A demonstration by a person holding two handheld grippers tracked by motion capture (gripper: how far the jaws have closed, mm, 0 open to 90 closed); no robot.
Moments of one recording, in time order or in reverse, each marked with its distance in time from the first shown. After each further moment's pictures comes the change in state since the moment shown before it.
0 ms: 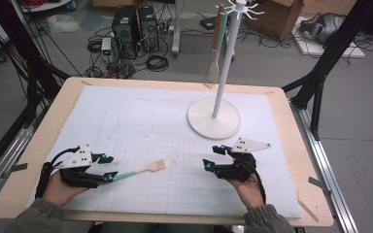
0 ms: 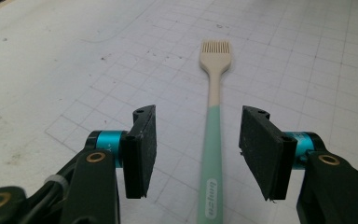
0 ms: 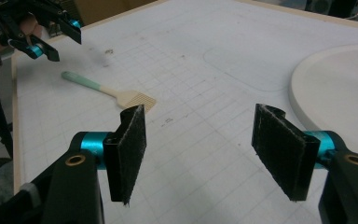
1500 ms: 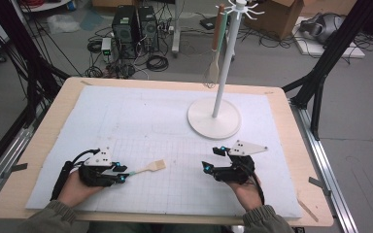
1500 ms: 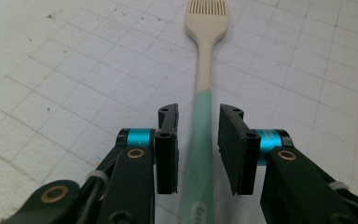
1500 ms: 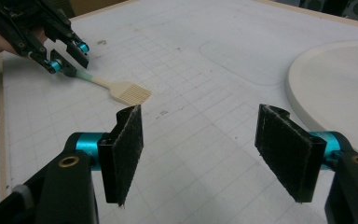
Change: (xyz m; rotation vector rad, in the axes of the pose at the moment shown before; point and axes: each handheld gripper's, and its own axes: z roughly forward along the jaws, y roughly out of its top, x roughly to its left) left arm -0.003 -0.003 0.044 0.142 -0.067 -0.044; right arm 0.004 -0.006 0.004 0.014 -0.031 -0.031
